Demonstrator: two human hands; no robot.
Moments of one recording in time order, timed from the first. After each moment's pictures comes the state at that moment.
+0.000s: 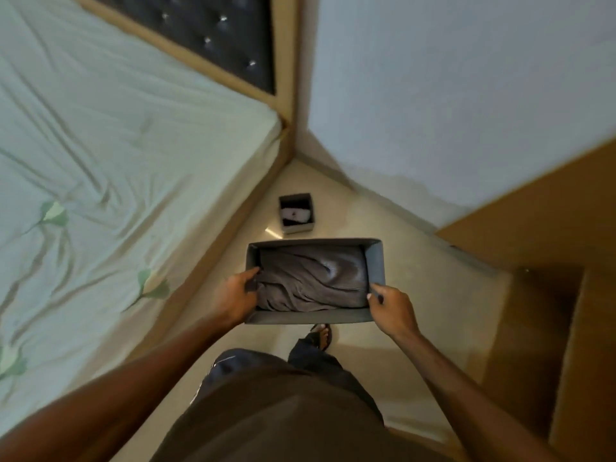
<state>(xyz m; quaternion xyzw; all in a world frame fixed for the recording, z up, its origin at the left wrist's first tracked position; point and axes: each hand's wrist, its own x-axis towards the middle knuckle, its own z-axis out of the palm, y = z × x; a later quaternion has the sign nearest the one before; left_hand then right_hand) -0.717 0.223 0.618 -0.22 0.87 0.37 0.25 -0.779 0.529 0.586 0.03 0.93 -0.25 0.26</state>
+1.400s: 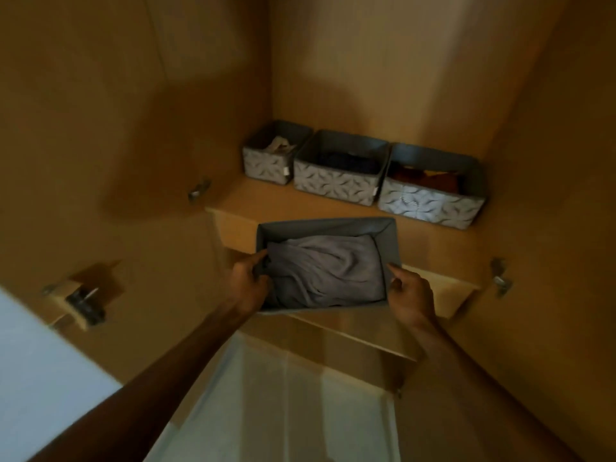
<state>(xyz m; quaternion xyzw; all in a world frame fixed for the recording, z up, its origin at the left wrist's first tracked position) -0.969 0.922 0.794 0.59 0.69 0.35 0.25 -0.672 0.952 0.777 0.69 0.64 -0.19 -0.28</state>
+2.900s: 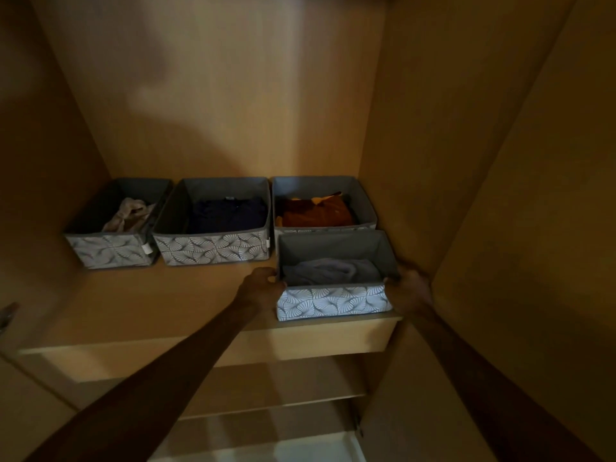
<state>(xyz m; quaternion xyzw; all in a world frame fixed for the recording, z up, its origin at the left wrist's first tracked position) -0.781 1.201 0.784 0.68 0.57 0.22 0.41 -0.504 1.093 0.787 0.84 0.43 -0.12 -0.31</state>
